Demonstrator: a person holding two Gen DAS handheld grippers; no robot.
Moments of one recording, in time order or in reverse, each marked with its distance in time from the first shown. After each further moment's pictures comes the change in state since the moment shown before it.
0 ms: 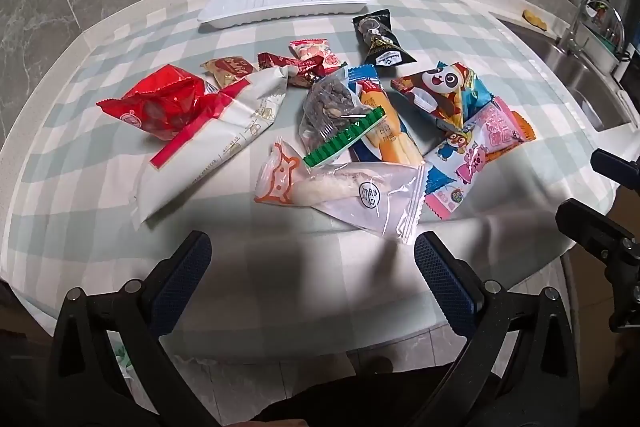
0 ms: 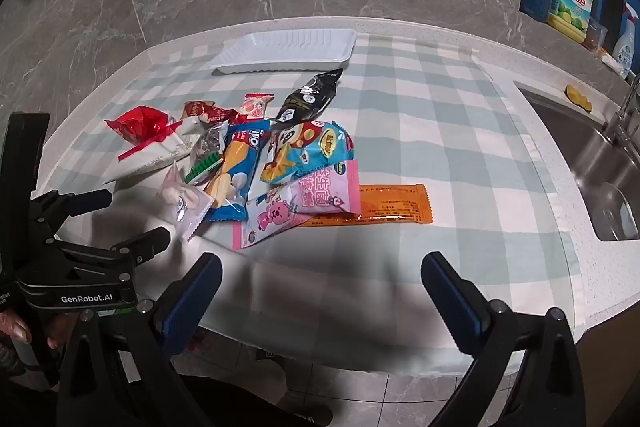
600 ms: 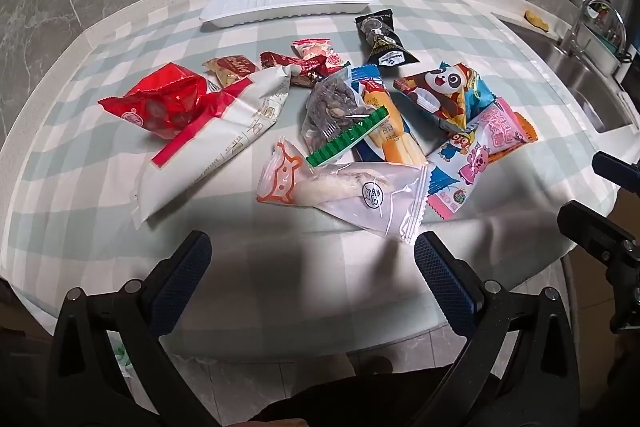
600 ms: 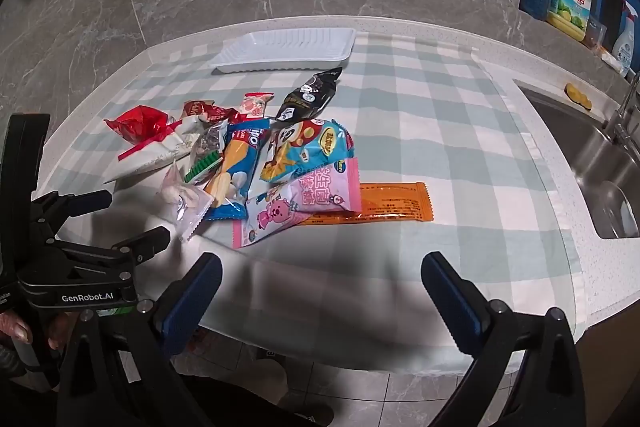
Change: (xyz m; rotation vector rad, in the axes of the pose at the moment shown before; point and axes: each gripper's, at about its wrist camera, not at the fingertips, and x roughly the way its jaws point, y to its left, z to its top) left arm -0.001 0.002 -0.001 -0.002 0.002 0.001; right arm 0.001 0.000 0.000 -0.001 0.006 -0.001
